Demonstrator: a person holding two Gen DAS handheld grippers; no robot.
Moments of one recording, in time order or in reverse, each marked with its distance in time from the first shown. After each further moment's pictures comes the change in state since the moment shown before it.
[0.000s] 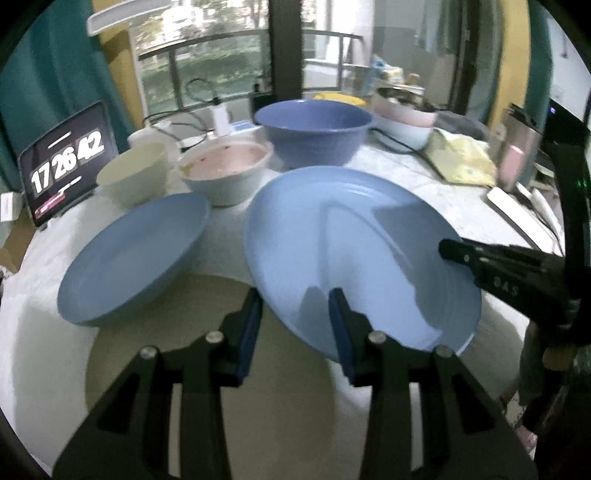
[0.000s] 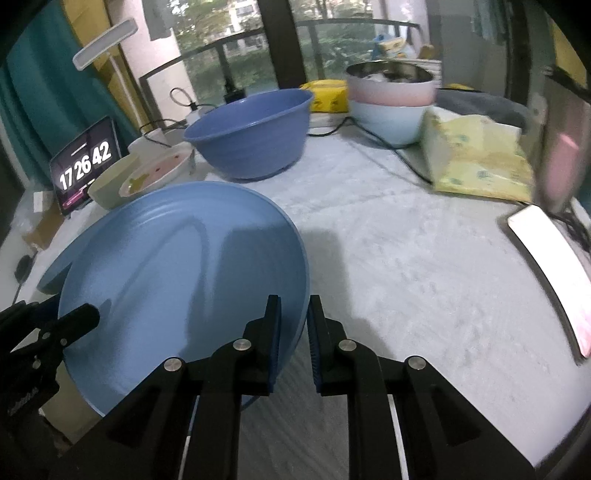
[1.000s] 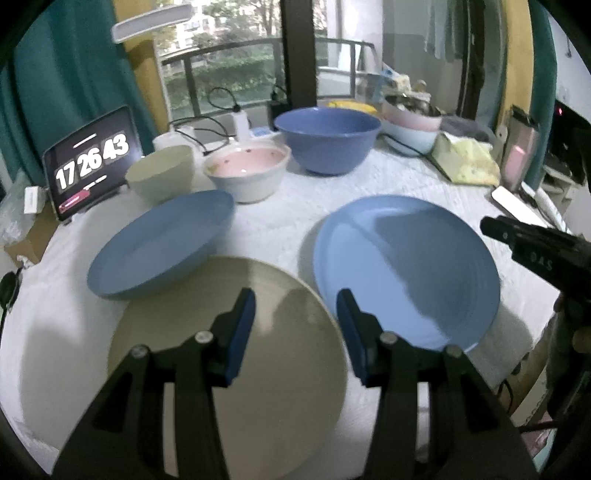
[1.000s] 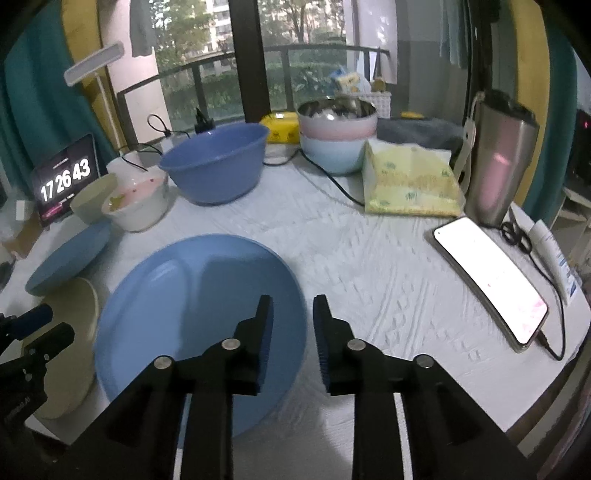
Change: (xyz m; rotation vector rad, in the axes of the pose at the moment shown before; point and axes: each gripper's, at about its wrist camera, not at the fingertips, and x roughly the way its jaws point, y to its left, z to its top) left arm -0.026 0.008 -0.017 -0.034 -0.042 0.081; right arm -0.044 -0.002 -0.006 -0.017 -0.105 -0.125
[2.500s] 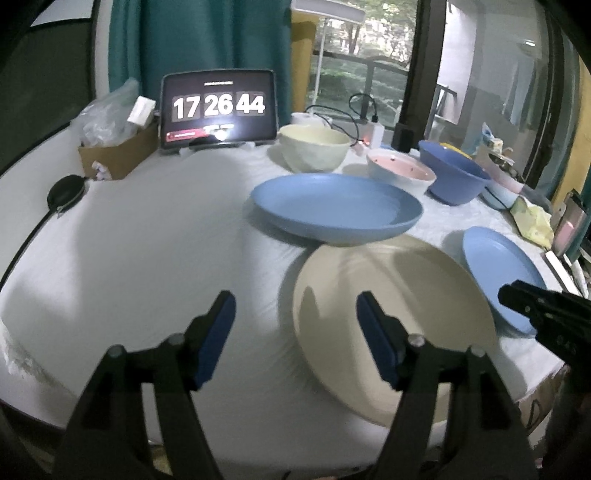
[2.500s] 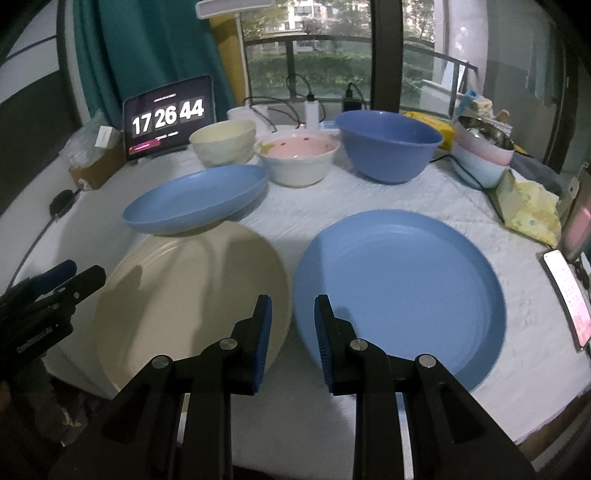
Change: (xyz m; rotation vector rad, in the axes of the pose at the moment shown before) left arm -0.037 0.151 -0.070 -0.300 -0.064 0.130; right arm -0.015 0.159 -0.035 -0.217 0.091 0.200
